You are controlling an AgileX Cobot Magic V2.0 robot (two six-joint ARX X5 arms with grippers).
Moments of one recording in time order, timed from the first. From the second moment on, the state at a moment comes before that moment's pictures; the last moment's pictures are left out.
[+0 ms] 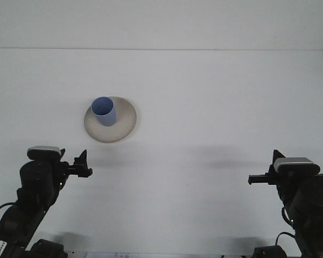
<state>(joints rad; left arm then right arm) -0.23 0.67 0.68 -0.36 -0.08 -0.15 0.10 0.56 0.83 -0.59 0.08 0.02</state>
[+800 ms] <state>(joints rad) -0.23 0.50 0.62 -0.29 -0.08 -0.19 0.10 0.56 0.83 -0.59 0.08 0.02</state>
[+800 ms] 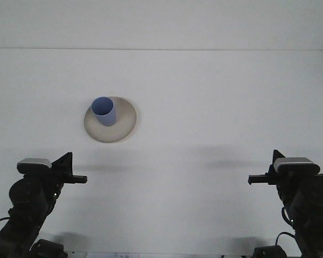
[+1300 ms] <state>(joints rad) -0.20 0.36 0.47 -0.04 -0.02 -0.10 0.10 0.56 0.83 -0.59 0.08 0.02</state>
